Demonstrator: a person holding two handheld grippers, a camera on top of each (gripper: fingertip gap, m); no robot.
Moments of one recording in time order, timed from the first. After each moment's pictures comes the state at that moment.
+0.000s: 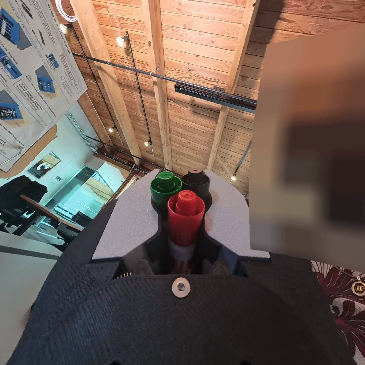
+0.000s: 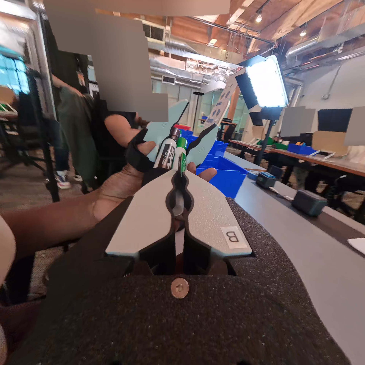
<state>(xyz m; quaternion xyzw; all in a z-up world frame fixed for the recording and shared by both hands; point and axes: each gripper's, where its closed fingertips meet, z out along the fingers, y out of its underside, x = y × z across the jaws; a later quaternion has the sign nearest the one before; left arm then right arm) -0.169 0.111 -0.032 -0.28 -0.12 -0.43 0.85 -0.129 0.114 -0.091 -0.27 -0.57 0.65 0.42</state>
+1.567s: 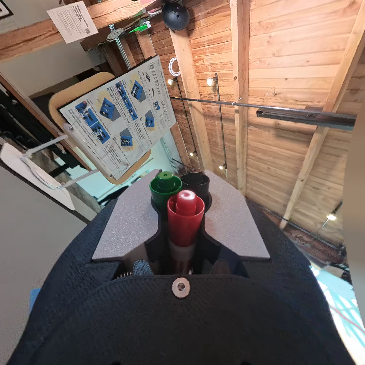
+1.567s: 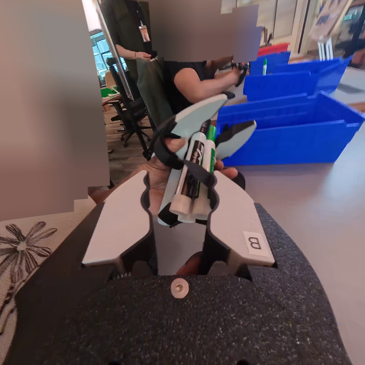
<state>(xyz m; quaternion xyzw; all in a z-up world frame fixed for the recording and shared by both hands) -0.213 0.116 -0.056 -0.32 -0.32 -0.29 0.85 -0.141 0.102 -0.094 -0.28 -0.68 0.66 0.12</state>
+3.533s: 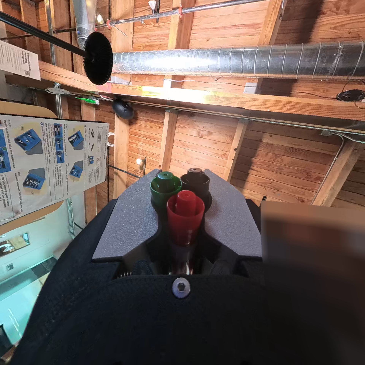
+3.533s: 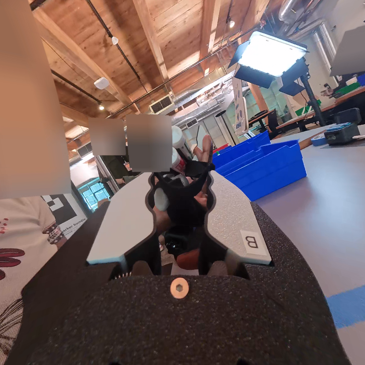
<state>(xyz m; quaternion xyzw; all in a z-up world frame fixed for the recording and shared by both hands) -0.232 0.075 -0.030 0.01 -0.29 -0.44 0.85 -0.129 0.124 -0.091 -0.38 -0.39 0.82 0.19</state>
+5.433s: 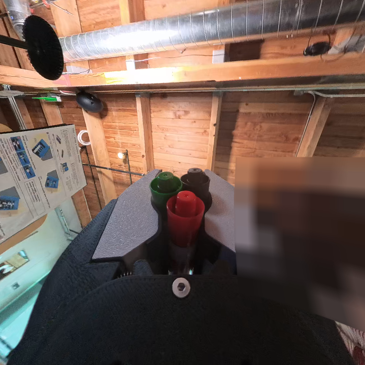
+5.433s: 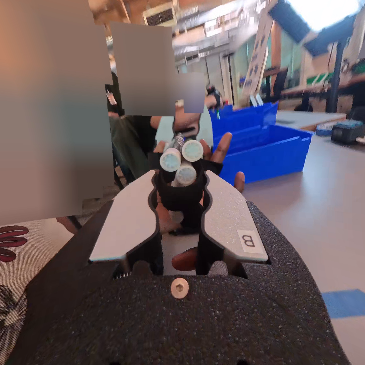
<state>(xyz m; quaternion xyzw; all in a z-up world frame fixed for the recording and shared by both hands) -0.210 0.043 -0.018 -0.01 -0.20 -0.39 0.90 -0.126 0.085 -0.079 -0.36 -0.56 0.71 0.22</state>
